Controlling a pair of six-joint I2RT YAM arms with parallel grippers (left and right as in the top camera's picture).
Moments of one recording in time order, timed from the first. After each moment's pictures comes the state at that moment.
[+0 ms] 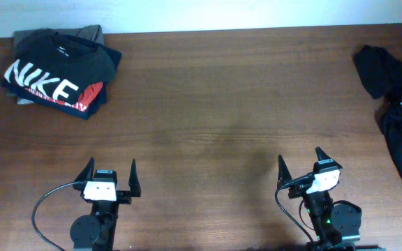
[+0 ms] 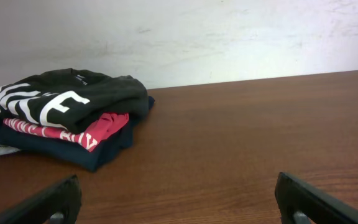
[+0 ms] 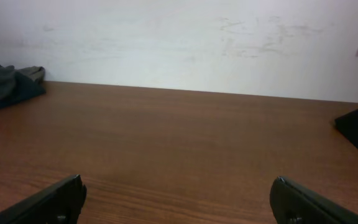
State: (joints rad) left arm -0.03 0.01 0.02 -0.08 0.03 0.06; right arm 0.05 0.01 0.01 -0.06 -0.13 0.00
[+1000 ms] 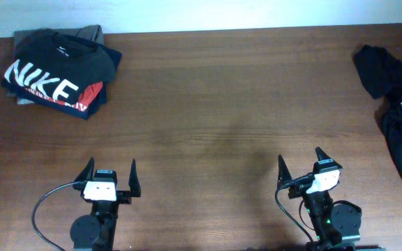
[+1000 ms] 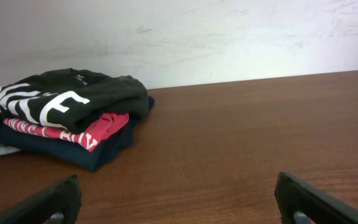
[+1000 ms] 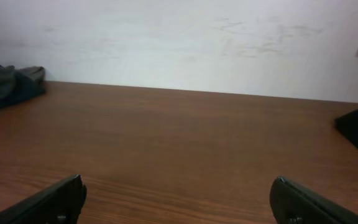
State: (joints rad) left arm -0.03 0.01 0.02 -0.08 0.03 0.06; right arm 0.05 0.01 0.01 -0.06 -0.14 0.00
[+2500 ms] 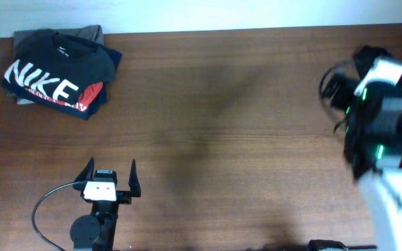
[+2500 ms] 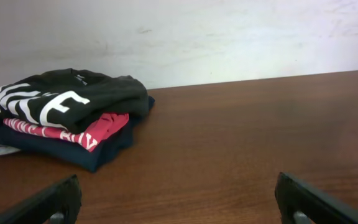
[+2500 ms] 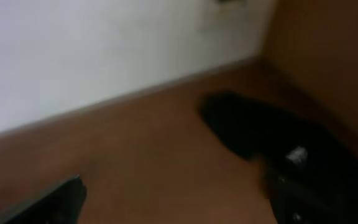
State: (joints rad) left arm -0.03 0.01 0.02 -0.08 0.03 0.06; right arm -0.13 1.23 1.08 -0.31 0.29 0.14
